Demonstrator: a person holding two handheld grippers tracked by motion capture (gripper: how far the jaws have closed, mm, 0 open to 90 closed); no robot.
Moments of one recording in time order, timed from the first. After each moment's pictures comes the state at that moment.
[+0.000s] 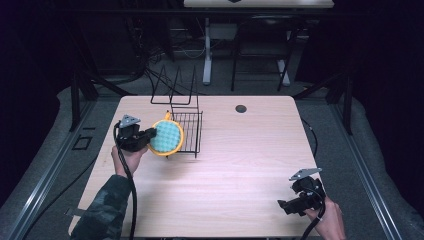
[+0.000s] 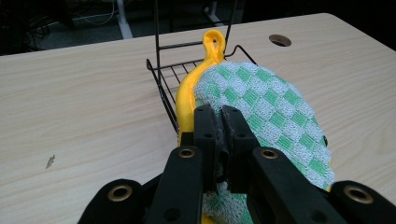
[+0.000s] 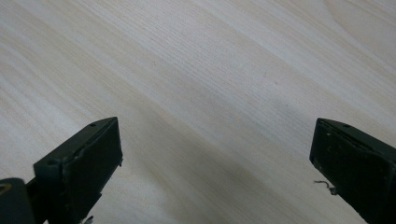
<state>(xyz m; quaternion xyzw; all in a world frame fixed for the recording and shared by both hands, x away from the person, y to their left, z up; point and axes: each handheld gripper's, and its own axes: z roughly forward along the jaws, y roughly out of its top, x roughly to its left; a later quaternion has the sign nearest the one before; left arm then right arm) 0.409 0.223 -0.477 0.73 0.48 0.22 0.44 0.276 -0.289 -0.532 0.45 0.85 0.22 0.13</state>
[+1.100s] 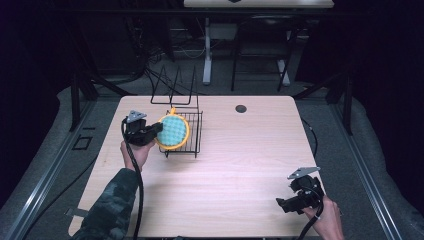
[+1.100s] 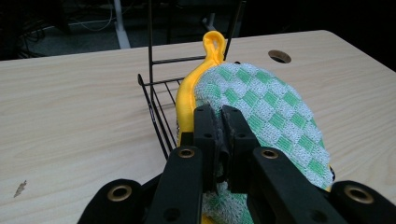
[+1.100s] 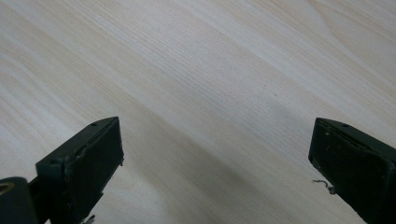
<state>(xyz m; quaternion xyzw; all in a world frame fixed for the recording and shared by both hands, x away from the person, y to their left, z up) 0.432 0.208 -0.486 0.71 0.49 0.22 0.46 0.278 -0.284 -0.530 0.45 0.85 0.23 0.14</state>
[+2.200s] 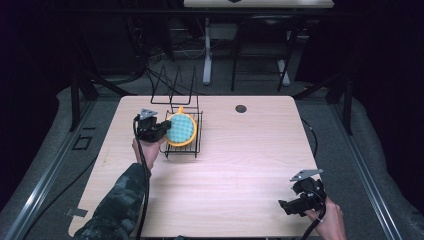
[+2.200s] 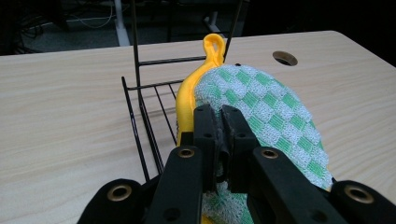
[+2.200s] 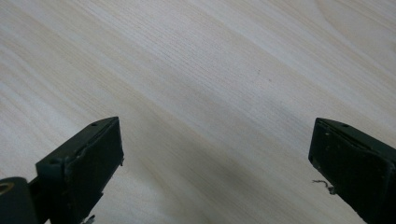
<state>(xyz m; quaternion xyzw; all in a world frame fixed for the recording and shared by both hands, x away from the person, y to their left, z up) 0.455 0.185 -0.503 0.70 0.50 0.22 0.46 0.272 -0.289 -0.531 0.46 0.85 0.22 0.14</state>
